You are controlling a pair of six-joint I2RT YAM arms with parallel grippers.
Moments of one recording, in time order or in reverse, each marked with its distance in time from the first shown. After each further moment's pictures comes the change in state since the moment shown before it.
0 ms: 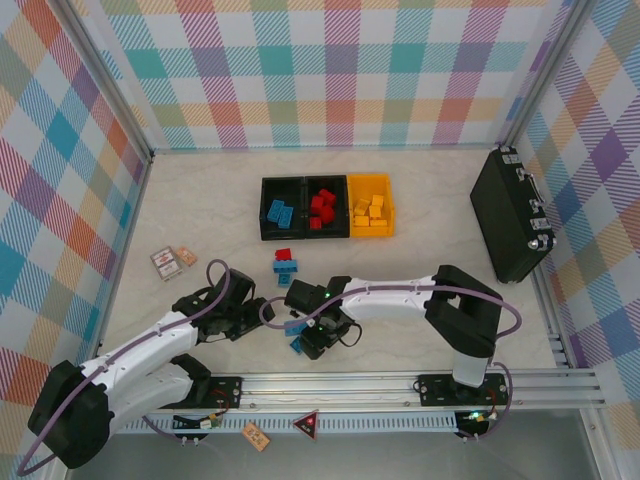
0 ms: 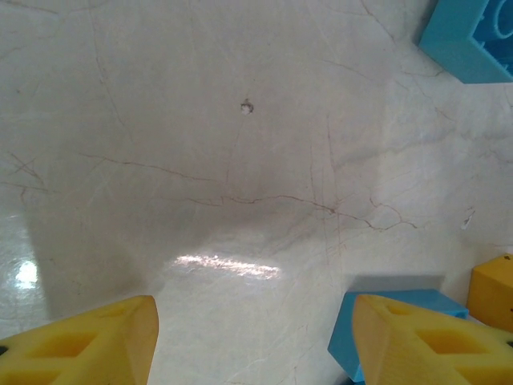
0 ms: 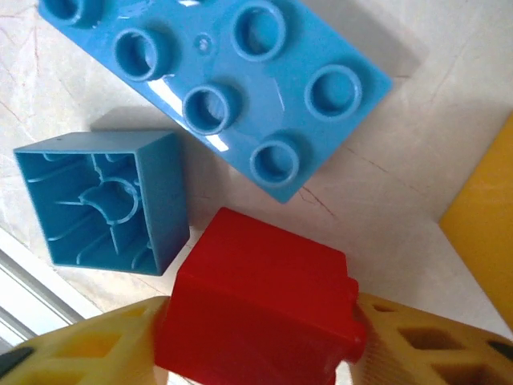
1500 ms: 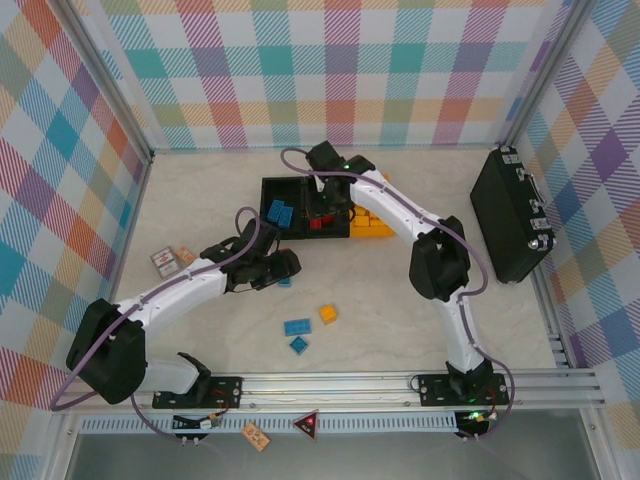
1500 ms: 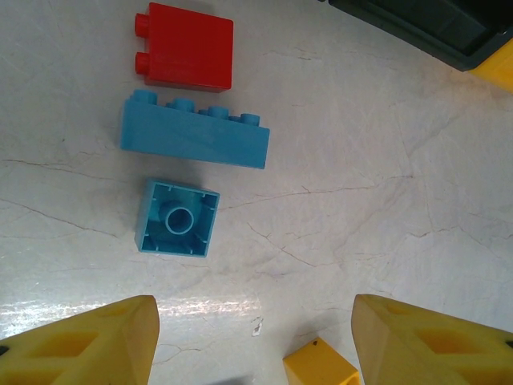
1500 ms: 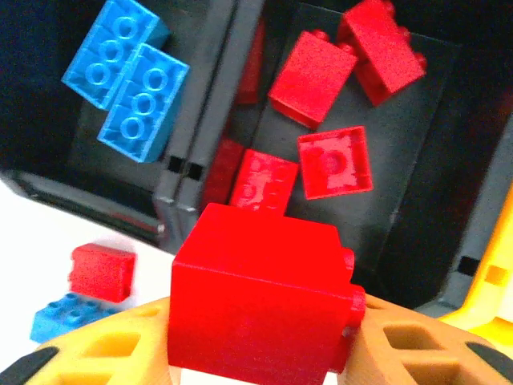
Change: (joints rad) left arm 0.010 0.388 0.420 0.082 0.000 0.129; right arm -0.536 0.408 0.966 -0.277 0.169 -0.101
